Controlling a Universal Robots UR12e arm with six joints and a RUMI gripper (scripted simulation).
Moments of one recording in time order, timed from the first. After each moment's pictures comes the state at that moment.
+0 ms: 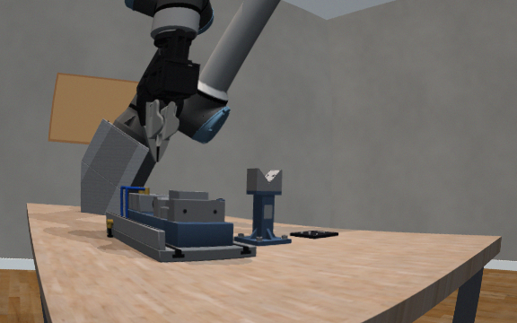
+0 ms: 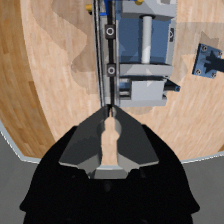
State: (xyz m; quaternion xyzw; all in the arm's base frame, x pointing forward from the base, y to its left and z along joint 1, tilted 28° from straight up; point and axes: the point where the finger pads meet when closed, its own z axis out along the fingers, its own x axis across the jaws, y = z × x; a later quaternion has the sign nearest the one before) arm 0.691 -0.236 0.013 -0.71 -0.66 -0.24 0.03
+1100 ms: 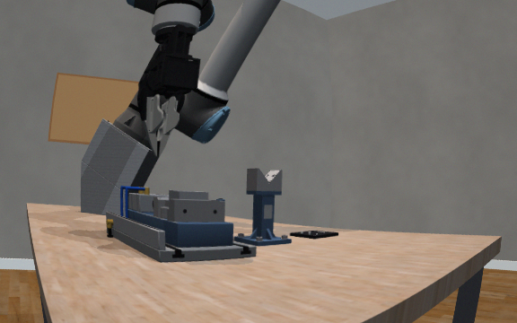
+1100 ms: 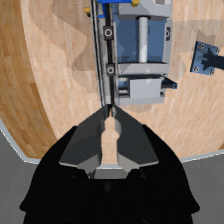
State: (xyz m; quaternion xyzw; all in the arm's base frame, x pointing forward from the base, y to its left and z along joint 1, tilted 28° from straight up) arm 0.687 -0.238 0.022 -0.72 -0.65 -0.24 0.04
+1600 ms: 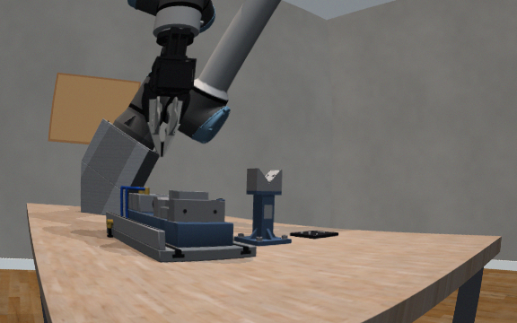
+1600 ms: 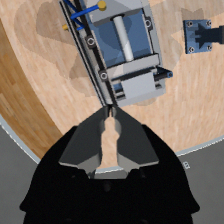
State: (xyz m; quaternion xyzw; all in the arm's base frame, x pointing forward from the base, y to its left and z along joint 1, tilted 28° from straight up) arm 0.679 -0.225 0.025 -0.80 -0.55 -0.24 0.07
